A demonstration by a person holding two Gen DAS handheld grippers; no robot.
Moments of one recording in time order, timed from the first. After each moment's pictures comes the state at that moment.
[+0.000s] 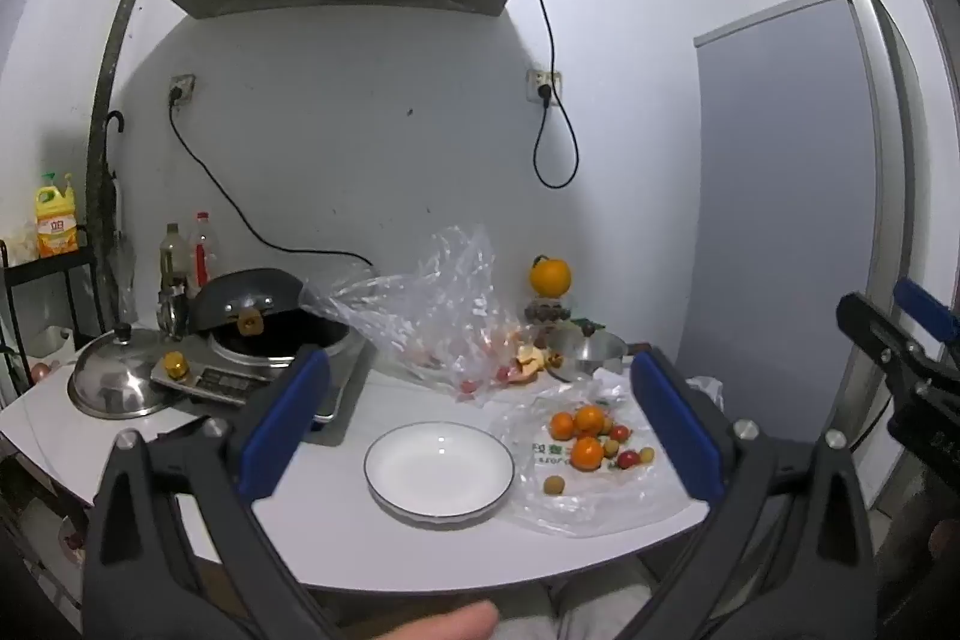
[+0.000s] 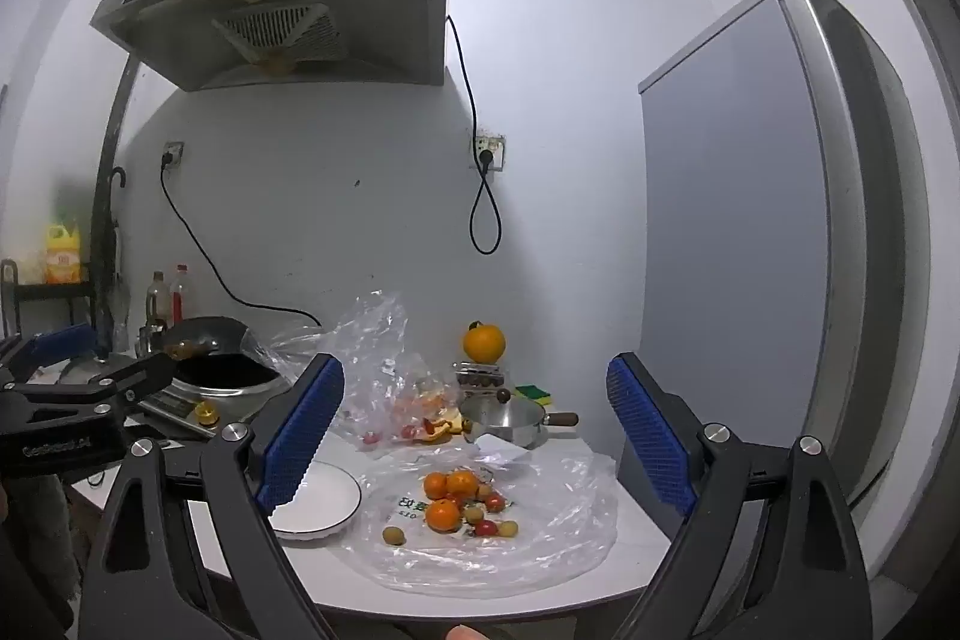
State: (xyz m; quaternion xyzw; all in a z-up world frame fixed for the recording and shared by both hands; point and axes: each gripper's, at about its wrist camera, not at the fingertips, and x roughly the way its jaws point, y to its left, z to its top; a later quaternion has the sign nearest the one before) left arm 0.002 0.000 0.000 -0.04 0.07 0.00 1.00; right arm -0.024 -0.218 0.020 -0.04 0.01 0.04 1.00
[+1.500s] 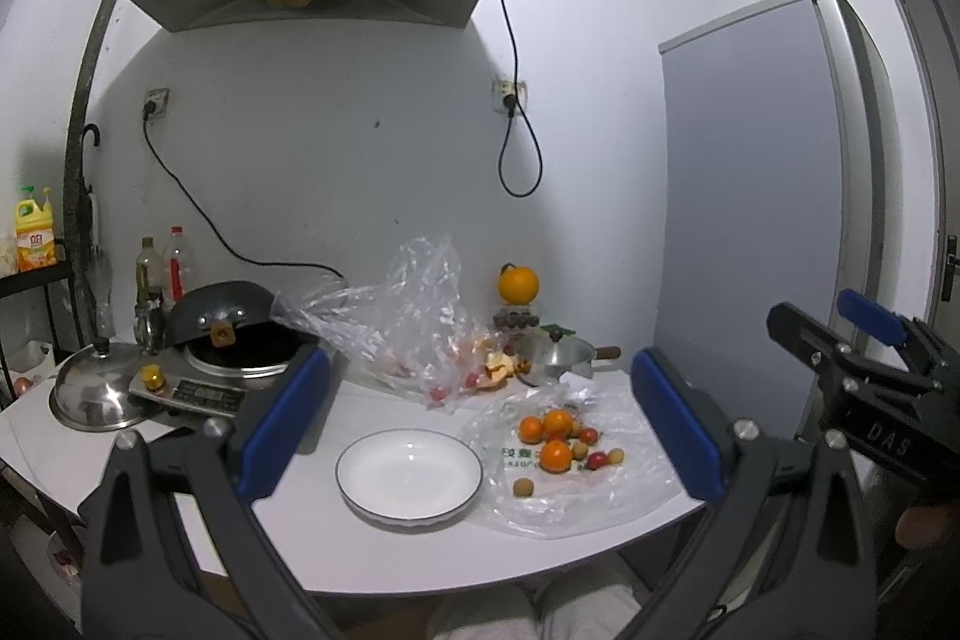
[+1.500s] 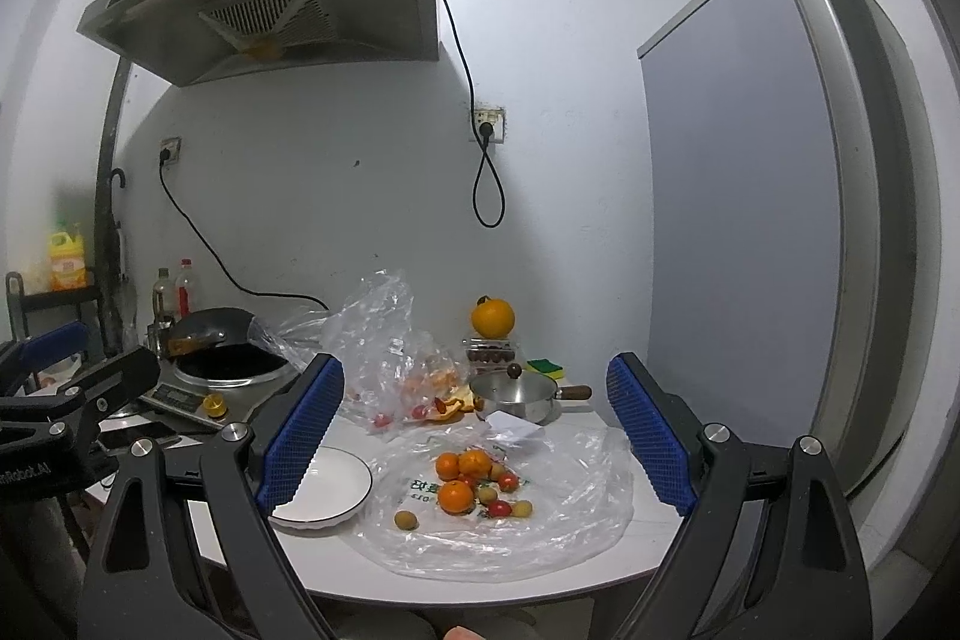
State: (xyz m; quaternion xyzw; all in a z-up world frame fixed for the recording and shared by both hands) left arm -0.011 -0.014 0.003 -0.03 0.05 -0.03 1.00; right arm -0.016 -0.223 0.020 0.01 0.06 0.05 1.00
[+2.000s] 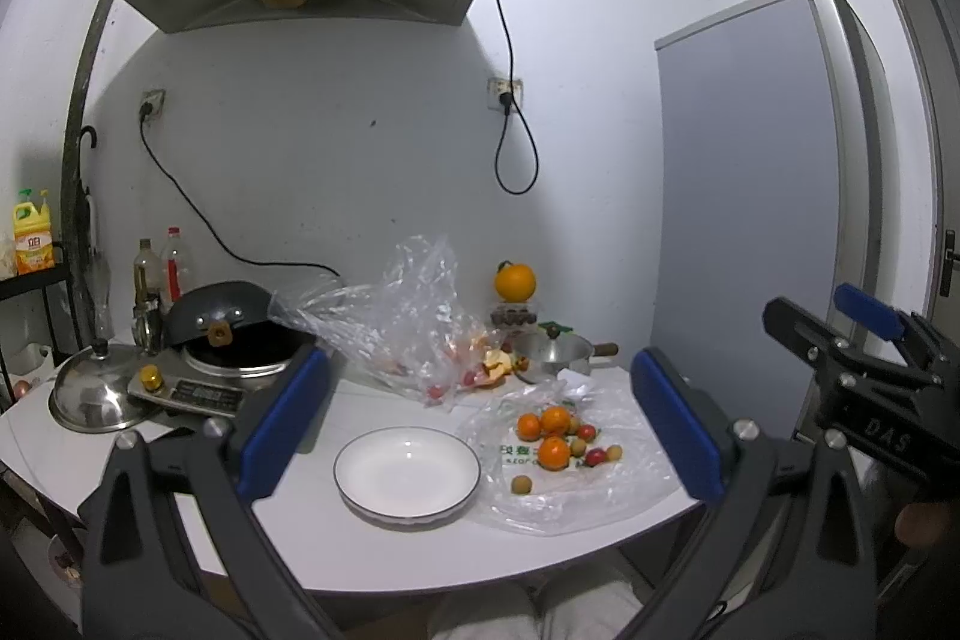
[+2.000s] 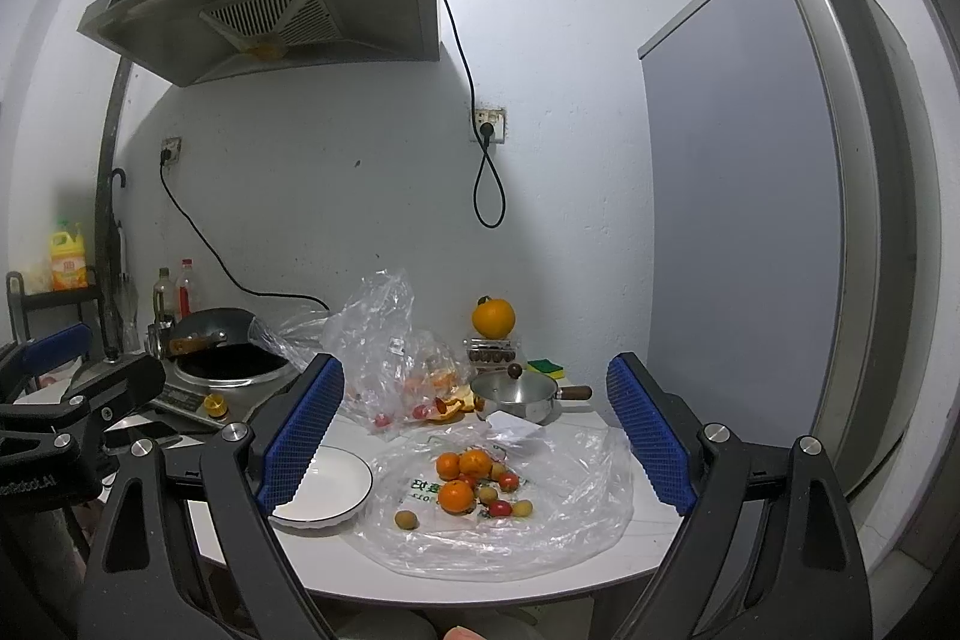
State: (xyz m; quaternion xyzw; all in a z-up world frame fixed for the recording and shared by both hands) left arm -0.011 -0.018 0.003 -0.02 0.06 -0.03 1.00; right arm -0.016 -0.224 0.020 0.01 0.06 0.06 1.00
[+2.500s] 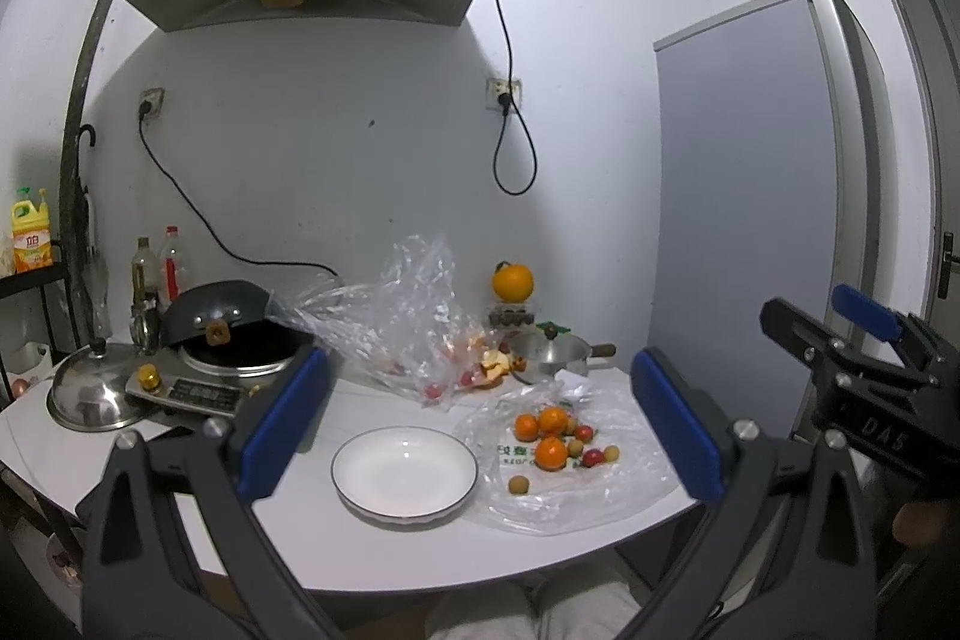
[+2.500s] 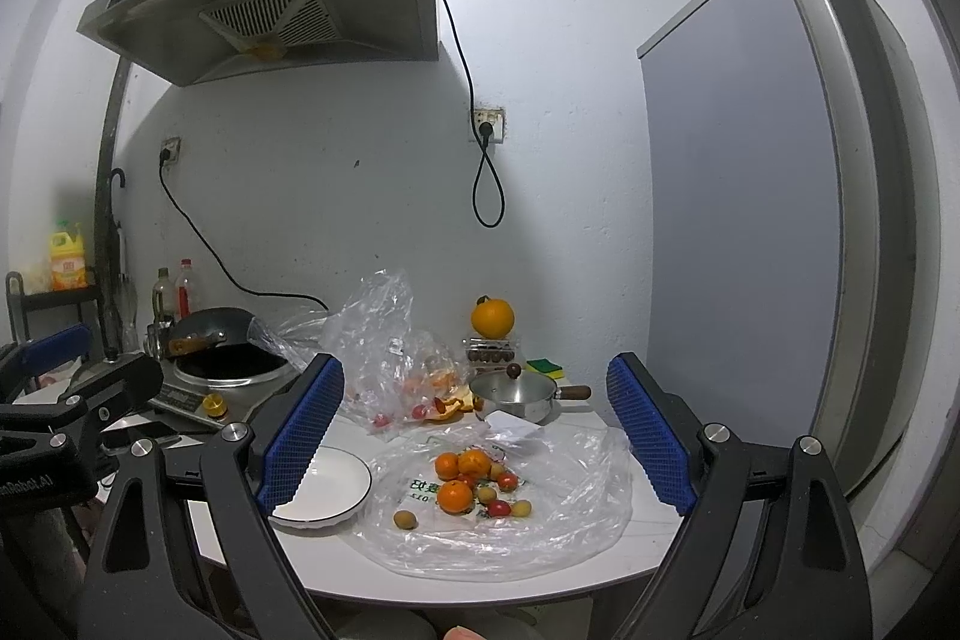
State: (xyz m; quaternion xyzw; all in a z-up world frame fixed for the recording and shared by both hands) left arm -0.010 -0.019 0.001 -0.03 0.05 -0.03 1.00; right arm -0.015 -0.224 0.019 0.01 0.06 0.06 1.00
